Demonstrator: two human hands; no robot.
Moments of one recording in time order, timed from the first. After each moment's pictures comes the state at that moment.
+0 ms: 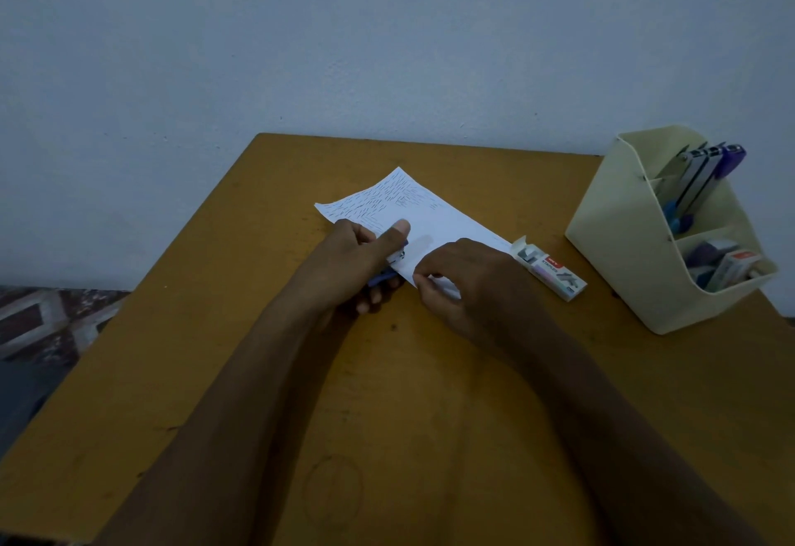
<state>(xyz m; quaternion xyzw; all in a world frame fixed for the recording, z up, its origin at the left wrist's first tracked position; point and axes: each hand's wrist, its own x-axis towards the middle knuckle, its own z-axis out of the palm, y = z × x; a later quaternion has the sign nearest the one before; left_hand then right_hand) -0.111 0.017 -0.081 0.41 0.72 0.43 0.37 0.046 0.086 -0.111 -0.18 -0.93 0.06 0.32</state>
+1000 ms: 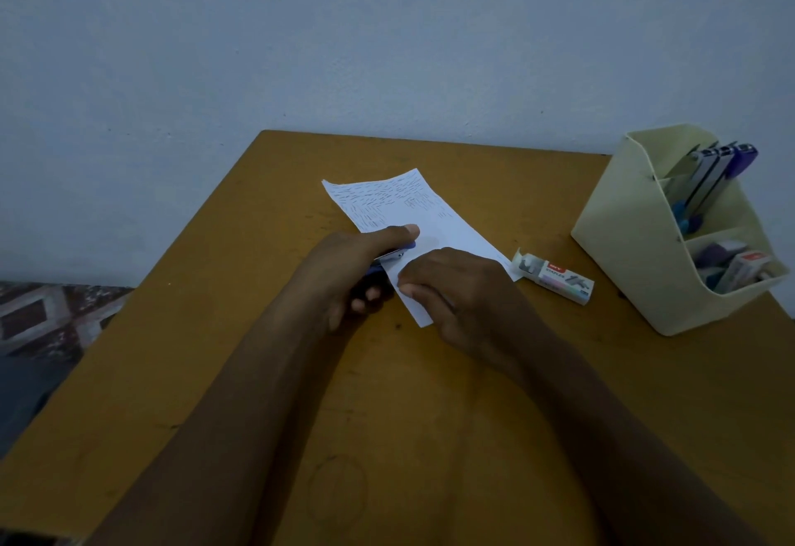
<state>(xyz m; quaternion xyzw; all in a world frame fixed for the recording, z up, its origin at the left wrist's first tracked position) -0.114 0.016 -0.084 0.30 0.66 0.48 0.49 0.038 0.078 -0.114 -0.10 -0.94 0.05 0.32</state>
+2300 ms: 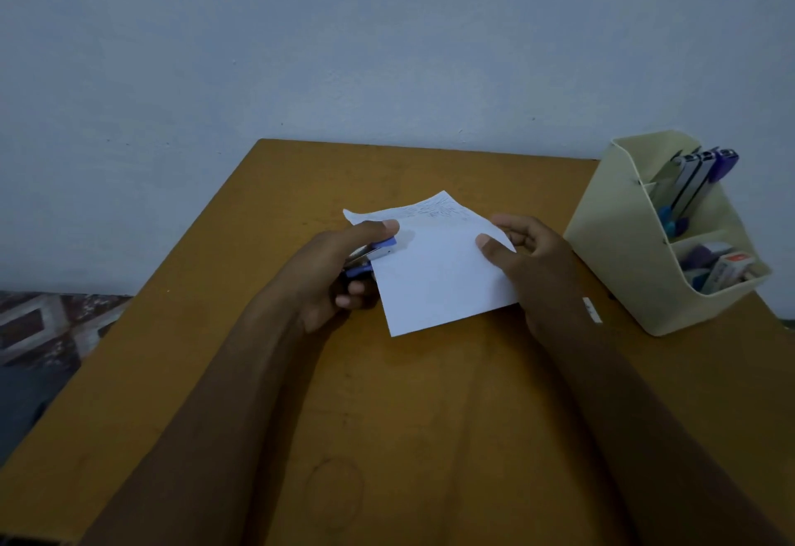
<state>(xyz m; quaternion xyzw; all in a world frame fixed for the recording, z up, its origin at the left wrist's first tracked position) -0.126 0.011 -0.084 0.31 0.57 0.52 0.56 0.066 0.109 -0.105 -0.46 -0.62 0.46 0.43</state>
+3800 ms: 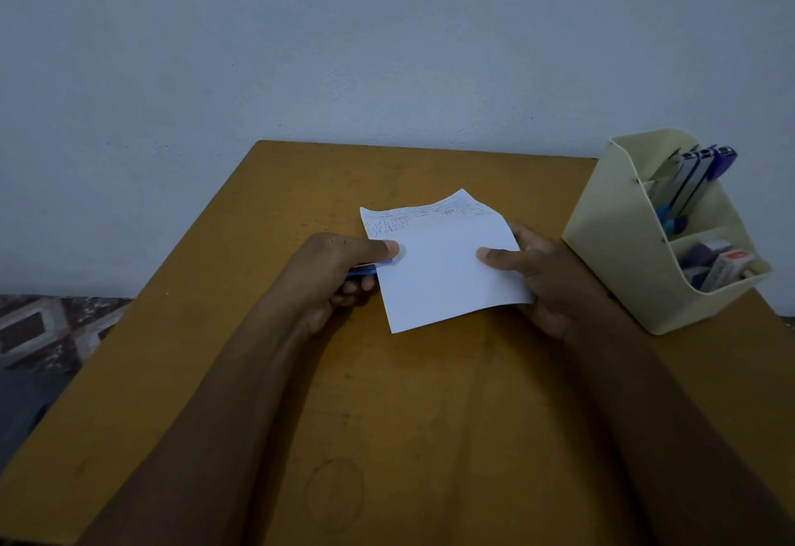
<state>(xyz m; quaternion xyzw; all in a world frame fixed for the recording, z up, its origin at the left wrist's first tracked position) -0.127 0.011 -0.089 0.36 0.64 0.50 0.46 0.081 0.132 -0.112 -0.37 -0.53 0.71 0.29</state>
